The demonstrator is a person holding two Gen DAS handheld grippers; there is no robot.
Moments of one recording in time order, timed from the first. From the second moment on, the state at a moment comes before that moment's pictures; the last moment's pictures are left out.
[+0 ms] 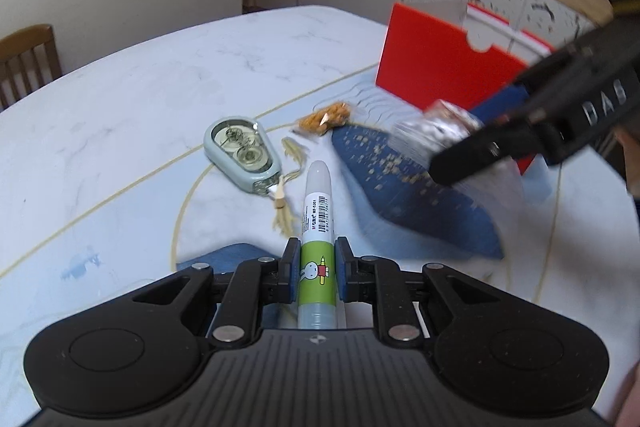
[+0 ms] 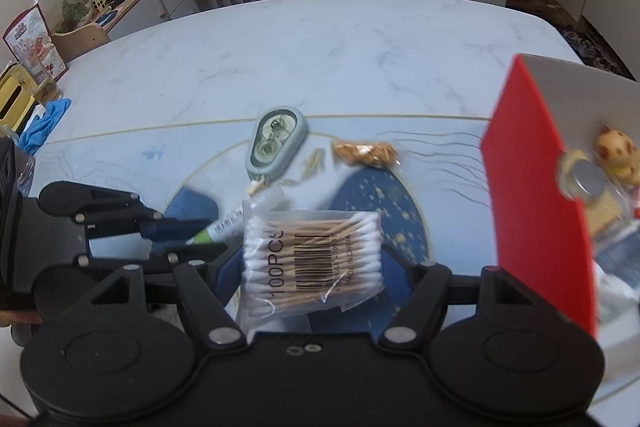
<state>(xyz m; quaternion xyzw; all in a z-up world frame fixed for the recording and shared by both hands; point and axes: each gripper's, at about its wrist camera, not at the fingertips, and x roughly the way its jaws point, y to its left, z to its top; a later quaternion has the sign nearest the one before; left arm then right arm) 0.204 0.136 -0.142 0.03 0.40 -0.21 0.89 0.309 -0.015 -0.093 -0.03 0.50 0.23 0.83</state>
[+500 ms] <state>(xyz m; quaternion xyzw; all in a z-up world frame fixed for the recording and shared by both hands) 0.179 0.088 -0.075 -0.03 0.38 -0.18 0.90 0.278 -0.080 -0.039 0.01 0.46 0.25 0.85</state>
